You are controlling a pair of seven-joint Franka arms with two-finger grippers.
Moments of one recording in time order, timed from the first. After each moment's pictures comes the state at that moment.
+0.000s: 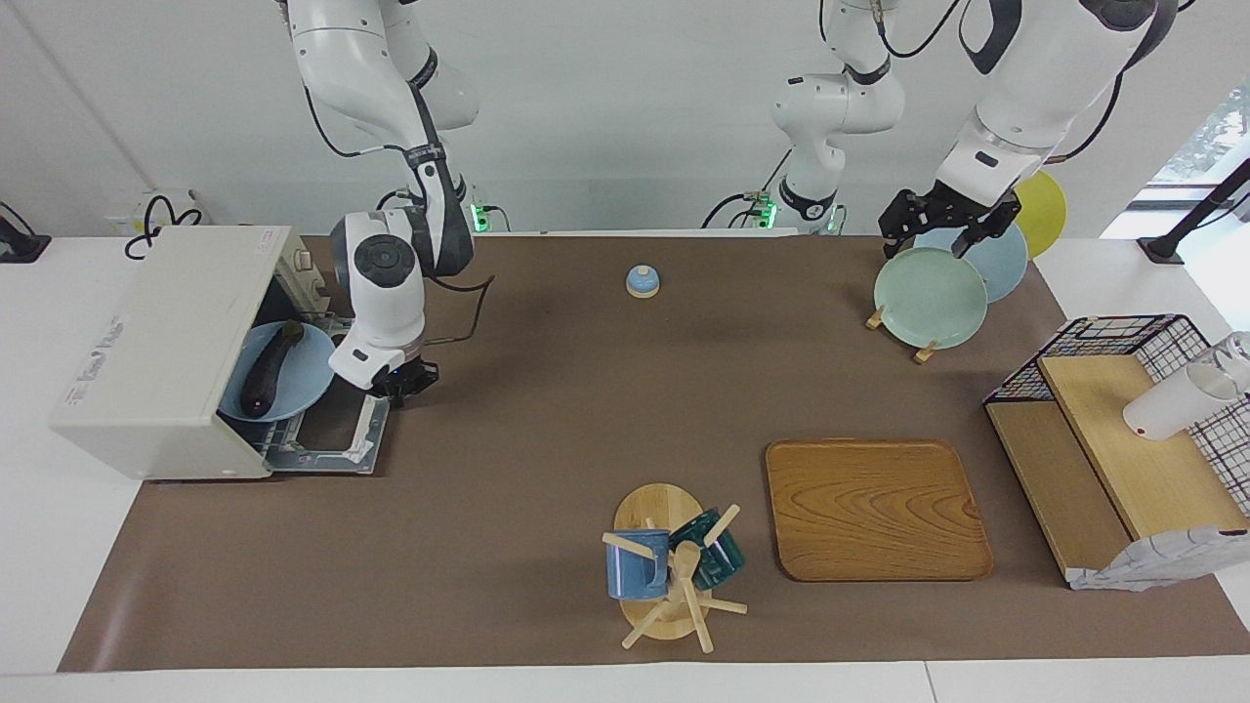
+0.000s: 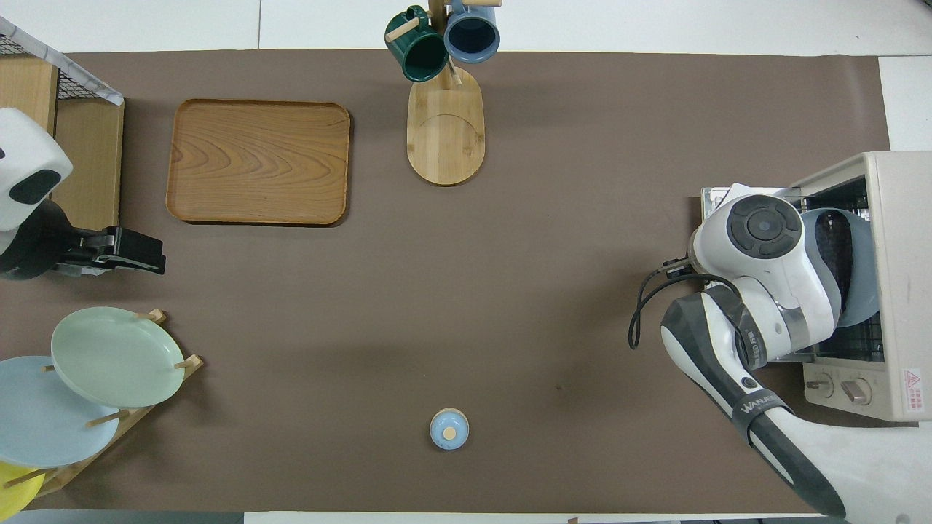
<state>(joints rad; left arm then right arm) -0.09 -0.09 -0.07 -1.70 -0.03 1.53 -0.08 0.05 0.18 0.07 -2.20 -0.36 2.30 0.10</state>
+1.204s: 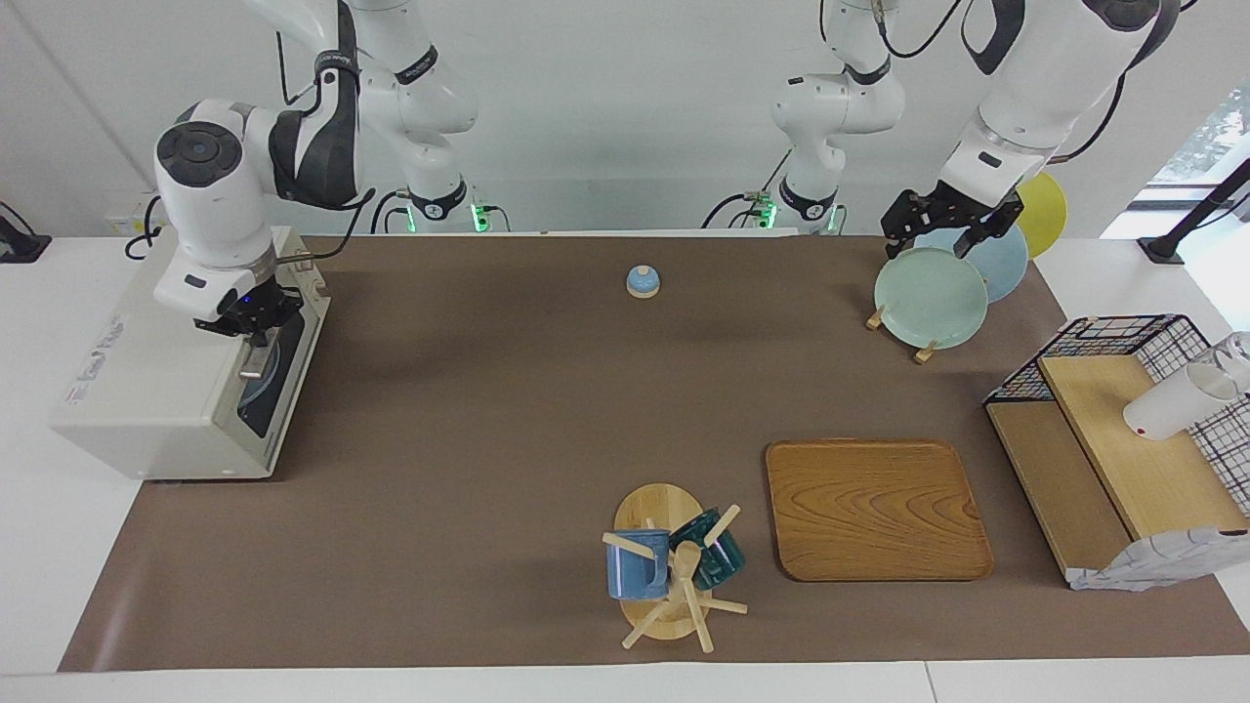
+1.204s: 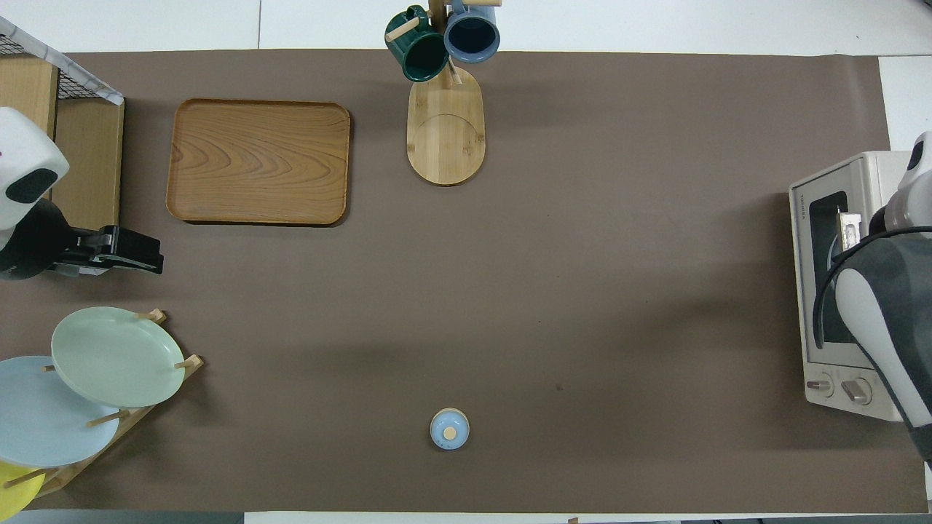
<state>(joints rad) -0.08 -0.09 -0.06 -1.70 -0.03 1.53 -0.08 -0.17 0.00 0.06 -1.95 -0.27 1.85 -0.45</state>
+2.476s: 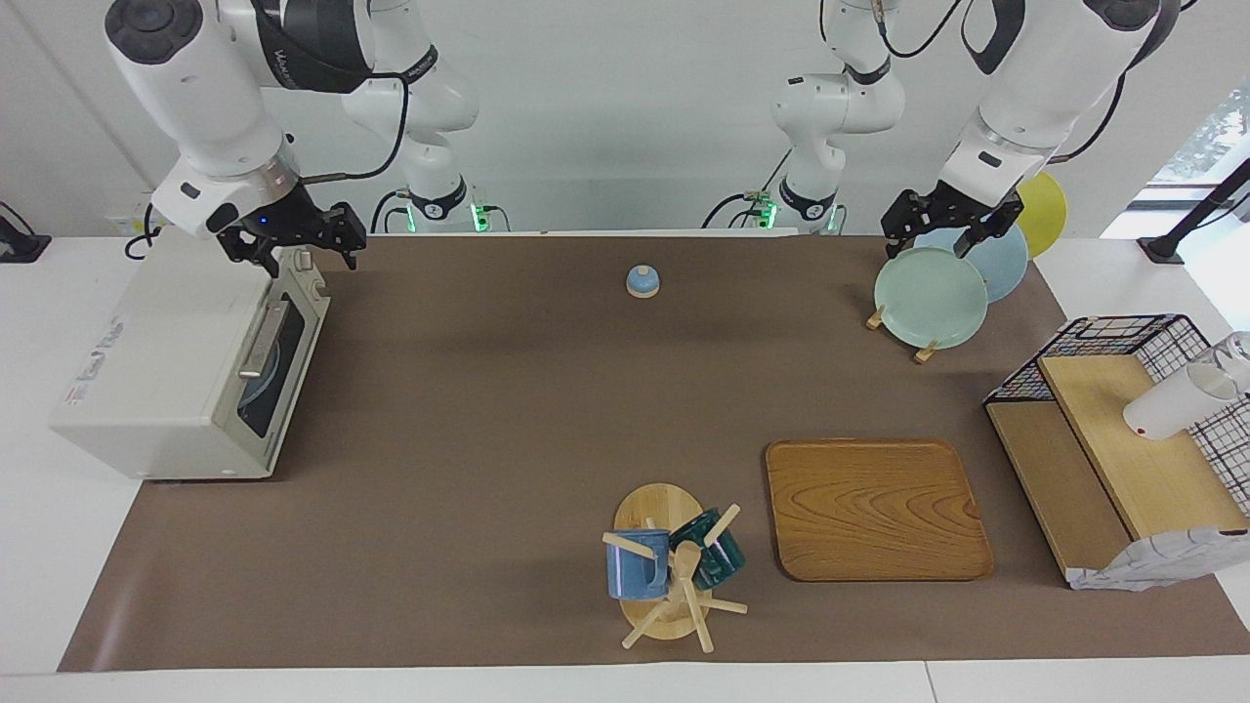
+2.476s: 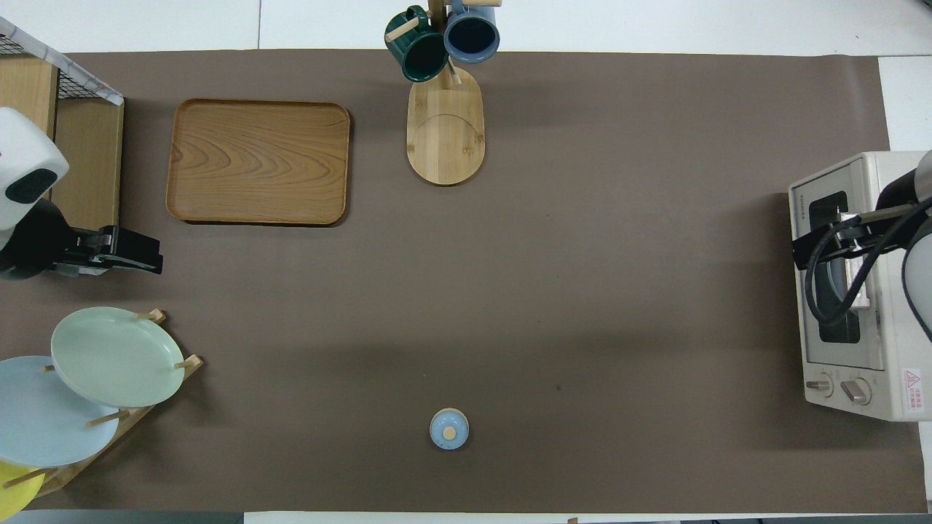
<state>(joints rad) -0.08 -0.09 -0.06 -1.70 -0.03 1.53 -0.08 -0.07 0.00 0.08 -1.62 -0.07 1.47 -0.15</state>
